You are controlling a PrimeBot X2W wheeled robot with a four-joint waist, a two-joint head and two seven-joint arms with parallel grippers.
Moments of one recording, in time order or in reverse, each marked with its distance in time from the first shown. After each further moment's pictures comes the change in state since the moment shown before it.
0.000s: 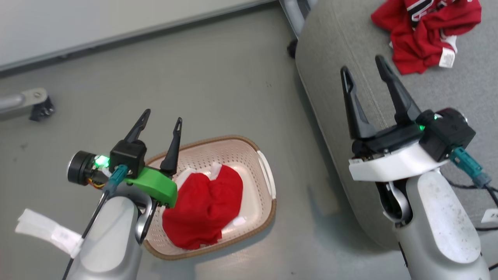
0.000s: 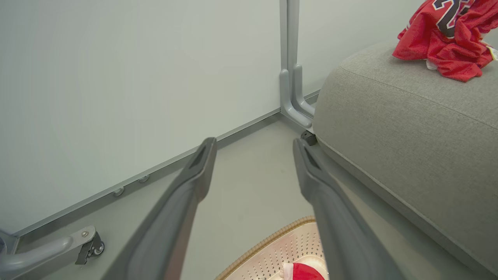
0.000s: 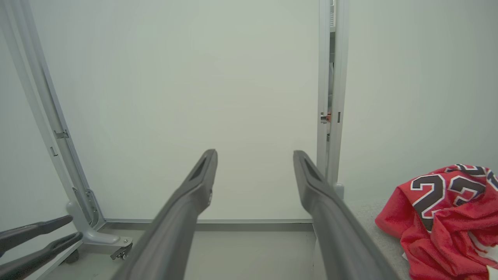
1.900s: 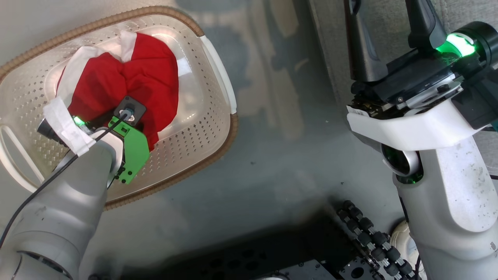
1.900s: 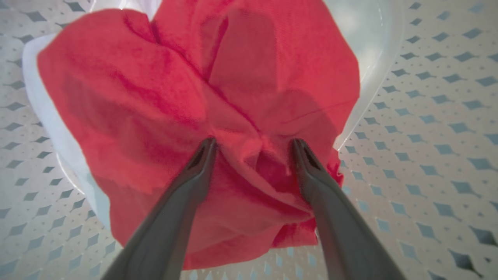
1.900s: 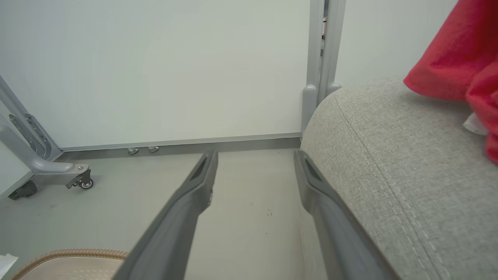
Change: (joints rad) left arm -0.553 0.093 -0.660 0.791 -0.196 -0.002 0.217; right arm -0.249 0.000 0.062 -0.173 0.005 0.000 0.000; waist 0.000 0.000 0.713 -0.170
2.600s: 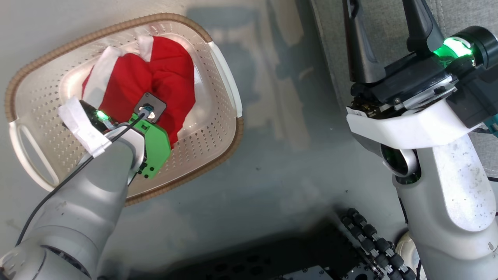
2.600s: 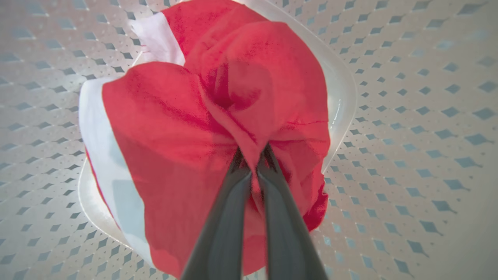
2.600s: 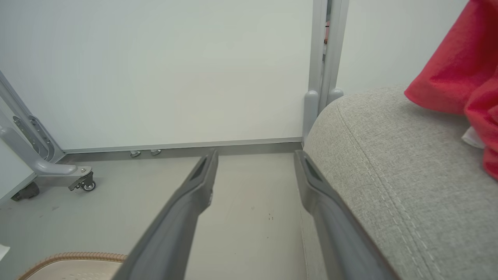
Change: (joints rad) left arm -0.020 -0.064 -0.070 0.005 -0.085 0.000 -0.087; right arm 0.012 0.000 -0.007 0.023 -0.015 0.000 0.000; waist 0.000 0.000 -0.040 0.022
